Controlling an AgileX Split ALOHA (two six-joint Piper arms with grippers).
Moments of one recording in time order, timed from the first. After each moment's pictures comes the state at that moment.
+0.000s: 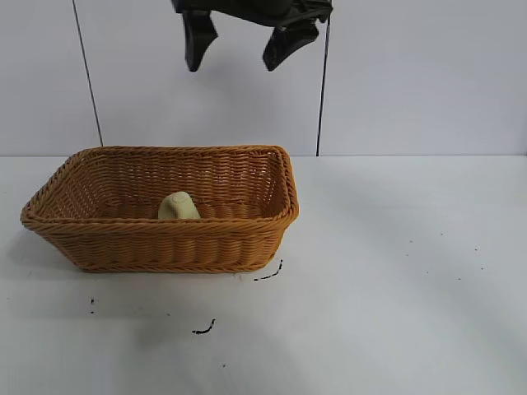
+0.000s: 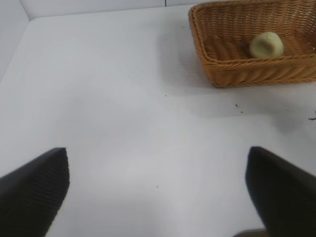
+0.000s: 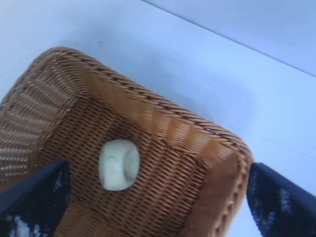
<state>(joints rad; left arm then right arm) 0.00 -0.01 -0.50 0.00 1.07 0.08 0.50 2.09 -1.98 0.01 0.86 0.04</state>
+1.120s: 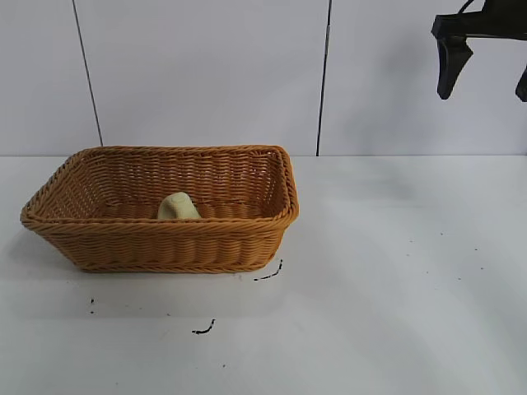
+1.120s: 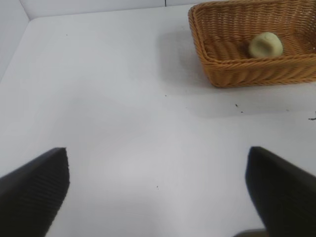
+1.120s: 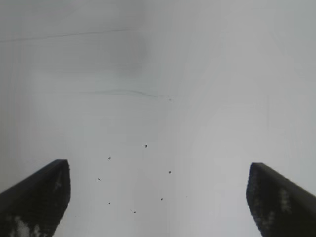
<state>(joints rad) 0.00 -0.01 -0.50 0.00 1.07 0.08 0.00 2.07 -1.97 0.02 1.21 -0.01</state>
